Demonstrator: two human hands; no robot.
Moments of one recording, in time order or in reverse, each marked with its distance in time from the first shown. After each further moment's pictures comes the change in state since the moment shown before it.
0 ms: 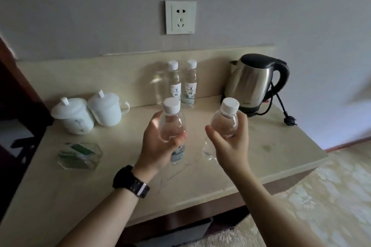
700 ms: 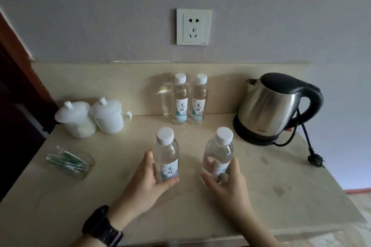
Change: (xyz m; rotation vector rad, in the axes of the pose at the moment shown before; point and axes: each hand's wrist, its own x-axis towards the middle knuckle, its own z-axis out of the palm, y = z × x) left_hand -0.022 -0.073 -0.012 0.523 0.024 -0.255; right_hand 0.022 0.084 -0.034 -0.293 -0.412 0.164
